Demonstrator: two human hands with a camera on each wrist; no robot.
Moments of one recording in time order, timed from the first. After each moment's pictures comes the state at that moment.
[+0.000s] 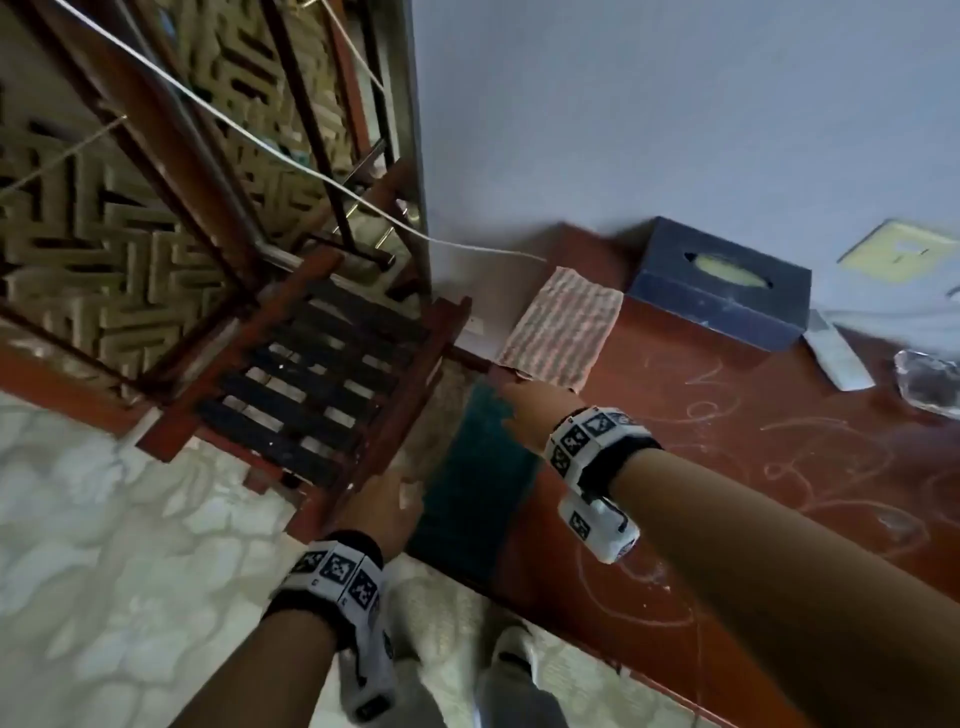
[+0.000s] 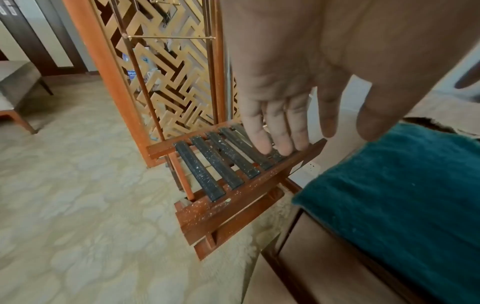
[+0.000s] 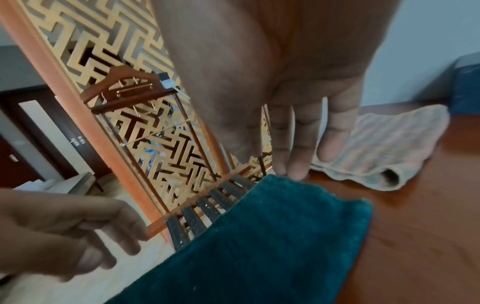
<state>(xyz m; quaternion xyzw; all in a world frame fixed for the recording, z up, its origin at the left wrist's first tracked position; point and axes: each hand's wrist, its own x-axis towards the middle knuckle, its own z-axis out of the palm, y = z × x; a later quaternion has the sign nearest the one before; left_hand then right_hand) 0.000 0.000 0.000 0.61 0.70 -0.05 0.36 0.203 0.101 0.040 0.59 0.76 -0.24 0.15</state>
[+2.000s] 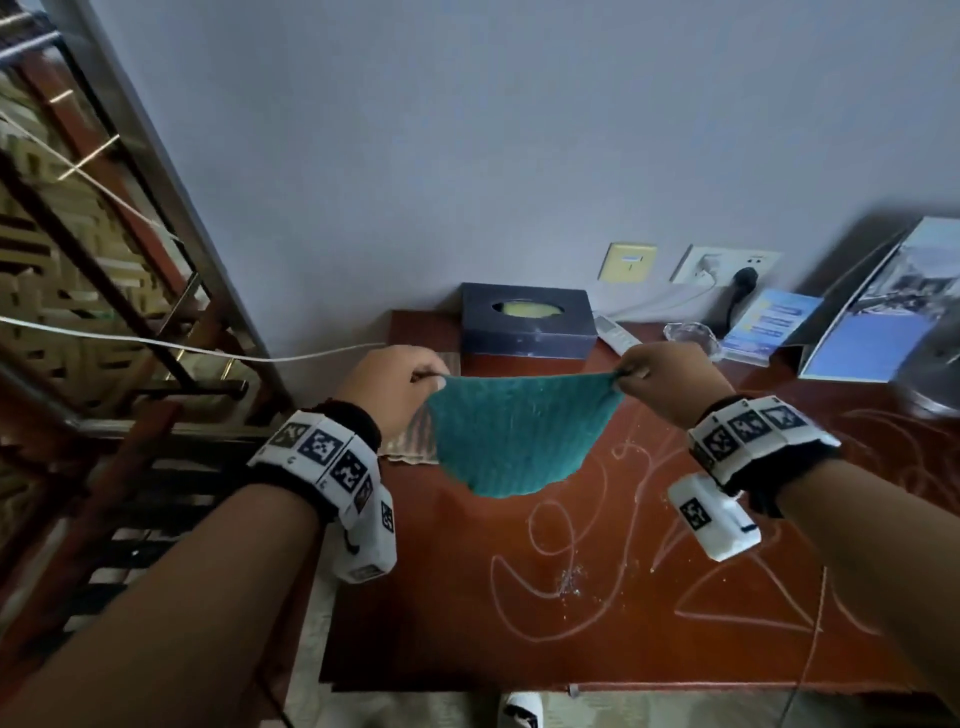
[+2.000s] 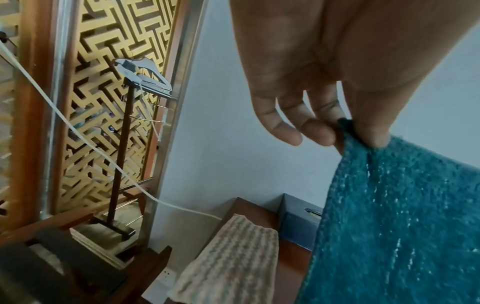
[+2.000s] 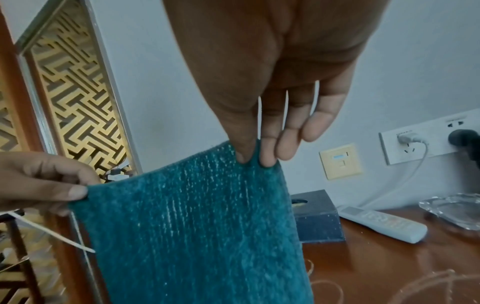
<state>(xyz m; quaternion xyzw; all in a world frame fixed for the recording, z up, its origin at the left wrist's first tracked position) 0.151 0.145 0.161 0.85 0.41 0.17 0.30 0.423 0.012 0.191 0.82 0.55 -0.10 -0.13</state>
